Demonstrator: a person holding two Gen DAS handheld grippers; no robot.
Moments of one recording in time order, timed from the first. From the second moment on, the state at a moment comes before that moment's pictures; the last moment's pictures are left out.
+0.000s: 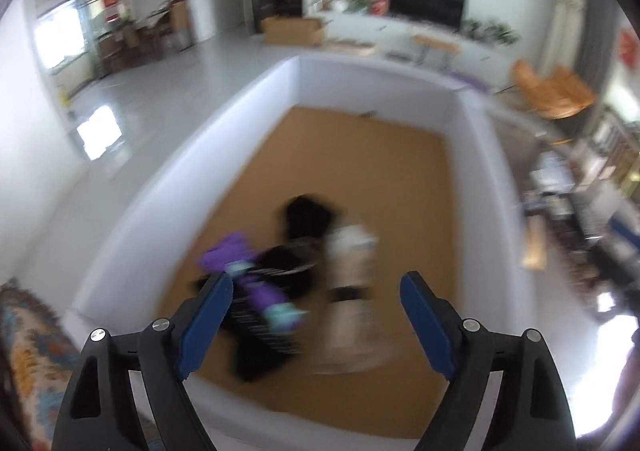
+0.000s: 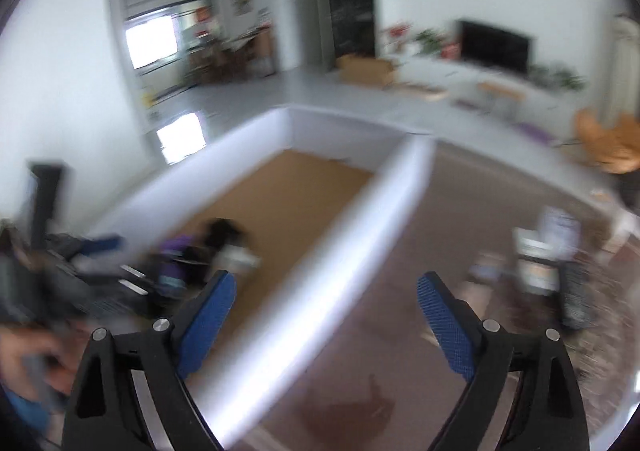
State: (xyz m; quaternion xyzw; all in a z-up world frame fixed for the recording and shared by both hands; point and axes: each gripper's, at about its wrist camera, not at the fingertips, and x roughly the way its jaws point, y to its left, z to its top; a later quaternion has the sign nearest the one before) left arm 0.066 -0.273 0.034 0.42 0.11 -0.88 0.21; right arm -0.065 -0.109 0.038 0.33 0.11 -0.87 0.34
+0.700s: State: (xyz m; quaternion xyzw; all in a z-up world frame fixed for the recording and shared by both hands) left arm -0.022 0.009 -0.070 0.48 0.02 -0.88 -0.06; right arm -0.069 0.149 -0.090 0.44 0.01 -0.90 -0.01
